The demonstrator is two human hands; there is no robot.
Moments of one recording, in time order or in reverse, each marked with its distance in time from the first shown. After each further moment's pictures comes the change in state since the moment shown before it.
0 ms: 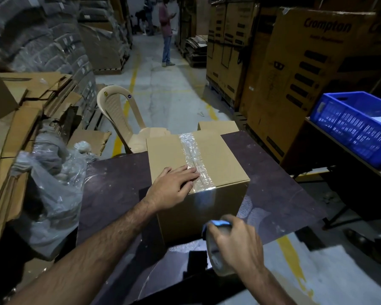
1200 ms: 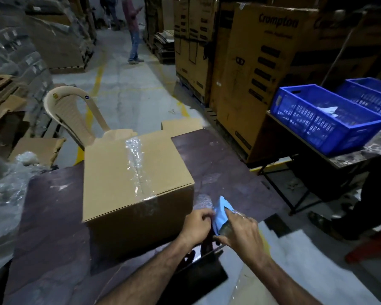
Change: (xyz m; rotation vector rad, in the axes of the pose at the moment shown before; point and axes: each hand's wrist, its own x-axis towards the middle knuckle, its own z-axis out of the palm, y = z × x) left_hand 0.049 0.165 0.138 -0.719 -0.194 -0.457; right_hand 0.099 0.187 -0.020 -0.457 0.049 -0.242
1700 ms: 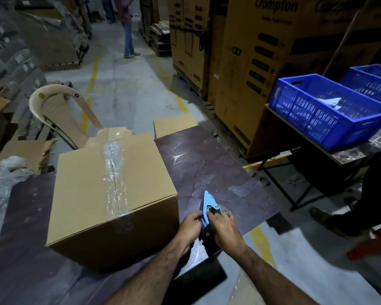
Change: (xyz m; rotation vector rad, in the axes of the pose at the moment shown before) left_hand 0.082 -0.030 0.046 -0.283 -0.023 -0.259; right_hand 0.059 0.043 0.067 0.056 -0.140 -0.184
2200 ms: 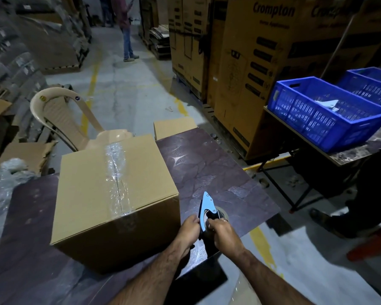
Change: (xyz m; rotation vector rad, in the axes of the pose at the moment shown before) left_hand -0.003 -0.006 -0.003 0.017 0.003 -0.011; right_hand -0.002 -0.007 0.006 0.245 0.006 0.070
